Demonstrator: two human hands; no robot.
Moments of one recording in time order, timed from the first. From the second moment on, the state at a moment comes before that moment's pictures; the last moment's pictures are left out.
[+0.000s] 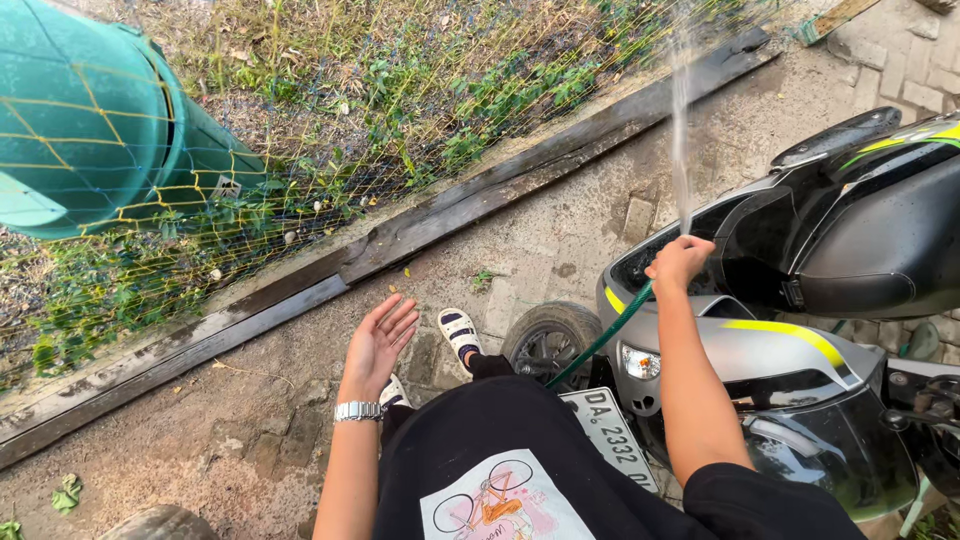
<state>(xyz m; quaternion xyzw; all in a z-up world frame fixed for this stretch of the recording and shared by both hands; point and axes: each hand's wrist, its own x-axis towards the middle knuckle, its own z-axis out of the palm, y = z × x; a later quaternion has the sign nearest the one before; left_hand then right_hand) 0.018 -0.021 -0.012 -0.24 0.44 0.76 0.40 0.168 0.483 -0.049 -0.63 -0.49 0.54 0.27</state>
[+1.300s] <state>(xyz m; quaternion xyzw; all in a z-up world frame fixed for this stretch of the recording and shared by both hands) 0.085 -0.144 -0.041 -0.31 0.38 0.82 0.28 0.070 0.298 -0.116 -0.55 -0.61 0.57 -0.06</state>
